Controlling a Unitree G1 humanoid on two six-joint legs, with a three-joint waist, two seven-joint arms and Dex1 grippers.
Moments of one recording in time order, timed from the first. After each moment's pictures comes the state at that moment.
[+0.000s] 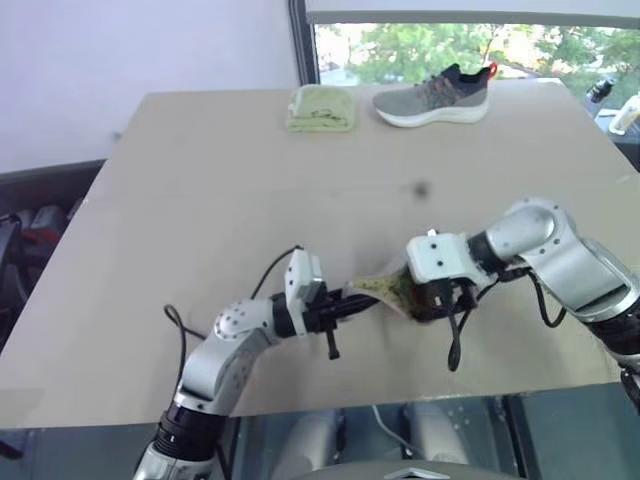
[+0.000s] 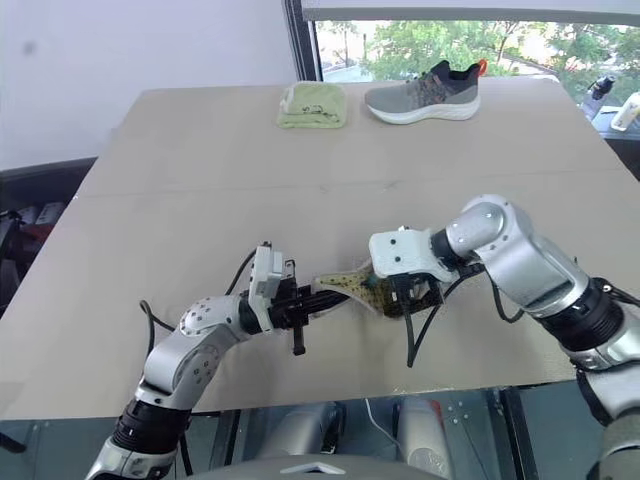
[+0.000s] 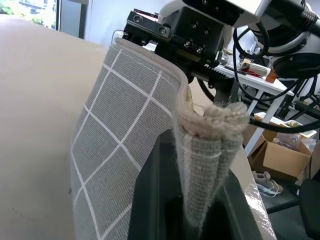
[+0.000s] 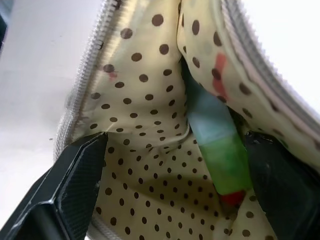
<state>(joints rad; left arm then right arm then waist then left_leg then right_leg) -0.12 0.38 -0.16 -0.26 -0.54 0.31 -1.01 -0.74 -0.81 0.53 -0.33 0.04 0.56 1.33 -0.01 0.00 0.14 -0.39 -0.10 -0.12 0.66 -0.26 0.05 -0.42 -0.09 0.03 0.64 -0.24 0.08</state>
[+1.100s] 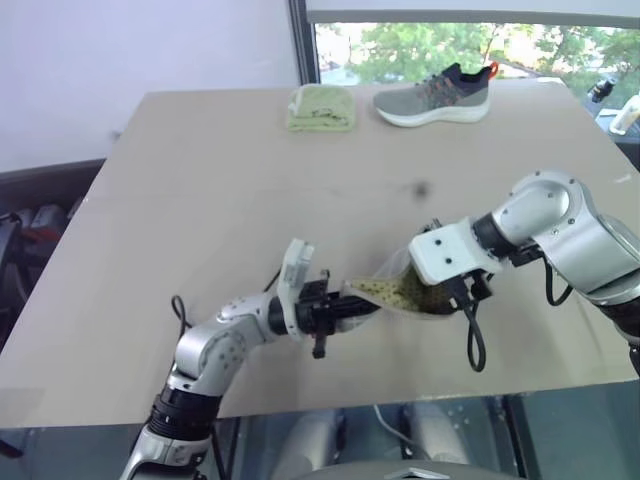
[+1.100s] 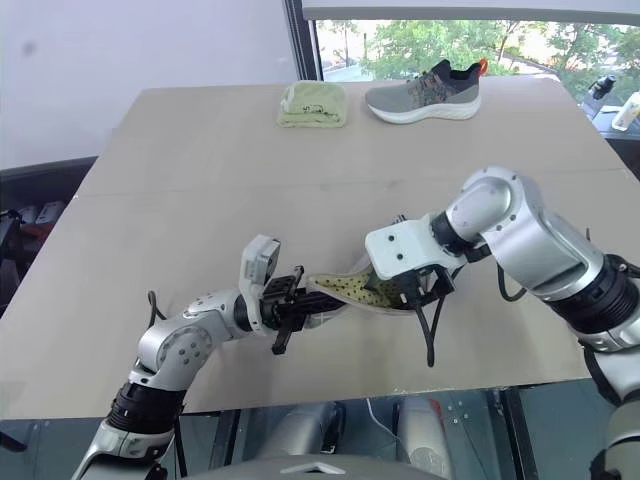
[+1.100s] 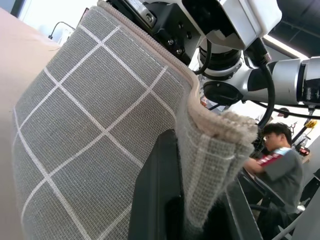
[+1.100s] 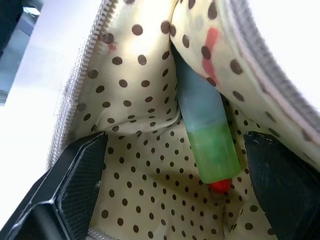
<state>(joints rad) -0.20 0.41 -0.13 -0.23 -0.80 0.58 -1.12 -0.88 -0.87 0.53 -0.38 0.05 0.55 1.49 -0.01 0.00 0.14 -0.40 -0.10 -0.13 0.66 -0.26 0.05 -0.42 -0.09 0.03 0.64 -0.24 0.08</state>
